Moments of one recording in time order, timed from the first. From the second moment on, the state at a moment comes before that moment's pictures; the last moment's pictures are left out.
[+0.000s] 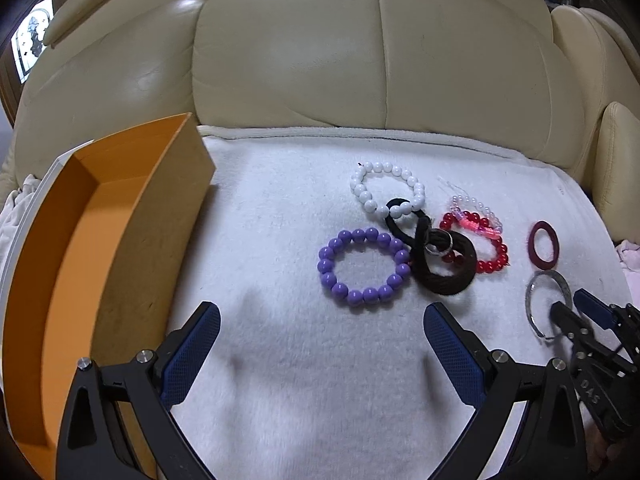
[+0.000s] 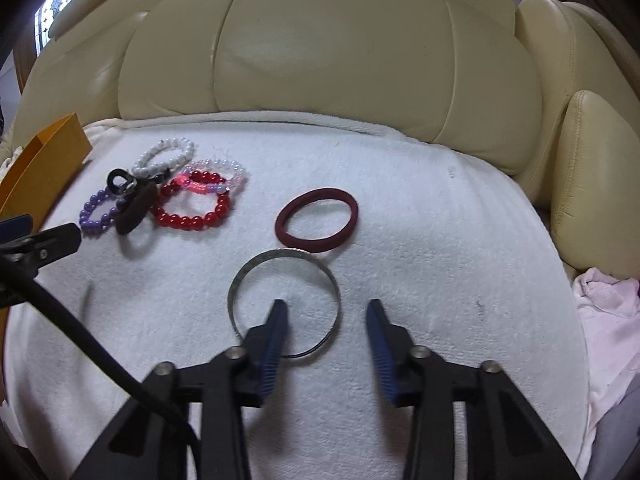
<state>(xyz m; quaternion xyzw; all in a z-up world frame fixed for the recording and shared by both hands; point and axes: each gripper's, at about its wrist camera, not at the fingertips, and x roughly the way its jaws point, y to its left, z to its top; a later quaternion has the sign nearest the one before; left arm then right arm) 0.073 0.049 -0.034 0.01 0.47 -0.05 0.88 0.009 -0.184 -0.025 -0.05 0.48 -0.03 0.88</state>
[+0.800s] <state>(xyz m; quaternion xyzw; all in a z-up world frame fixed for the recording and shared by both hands) 0.082 0.031 -0.043 0.05 0.45 -0.12 0.88 0.006 -0.188 -0.007 -0.01 0.47 0.07 0.88</state>
